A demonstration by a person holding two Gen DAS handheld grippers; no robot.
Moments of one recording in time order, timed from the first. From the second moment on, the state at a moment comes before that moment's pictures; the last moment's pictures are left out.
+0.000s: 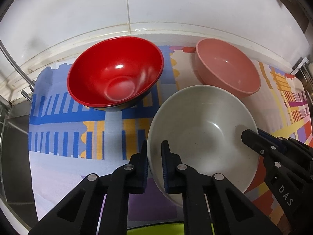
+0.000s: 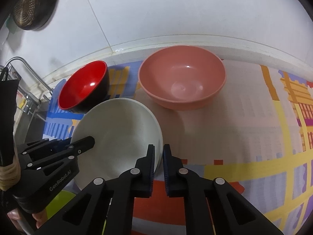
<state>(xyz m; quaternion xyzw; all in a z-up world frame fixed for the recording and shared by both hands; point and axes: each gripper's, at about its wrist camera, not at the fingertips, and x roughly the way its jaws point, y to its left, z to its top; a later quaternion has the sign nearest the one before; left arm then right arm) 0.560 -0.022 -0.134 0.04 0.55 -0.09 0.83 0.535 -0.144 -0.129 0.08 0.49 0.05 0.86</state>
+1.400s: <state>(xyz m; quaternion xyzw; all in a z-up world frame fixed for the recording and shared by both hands) 0.411 -0.149 -0.097 0.07 0.56 -0.24 0.79 0.365 -0.266 -0.081 0.14 0.49 -0.07 0.86</state>
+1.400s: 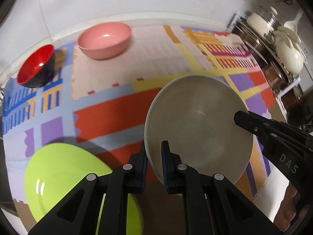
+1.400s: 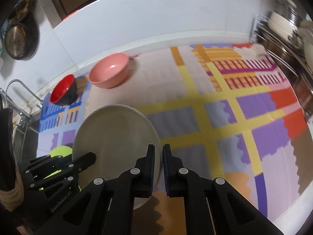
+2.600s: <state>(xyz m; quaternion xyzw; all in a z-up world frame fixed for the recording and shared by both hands) 0.396 -0.188 -0.126 0.09 0.58 -0.24 0.77 0.339 -0.312 -0.130 0.16 0.54 -0.08 0.83</state>
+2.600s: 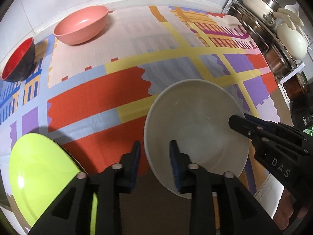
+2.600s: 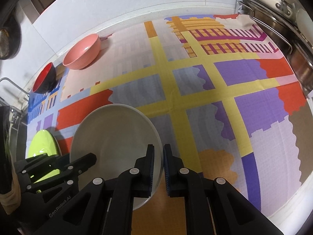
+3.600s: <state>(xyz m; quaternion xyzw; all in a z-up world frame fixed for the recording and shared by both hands) 0.480 -0.102 -0.016 0.08 0.44 -0.17 0.88 0.419 -0.254 -0.035 0.09 0.42 -0.01 0.90</state>
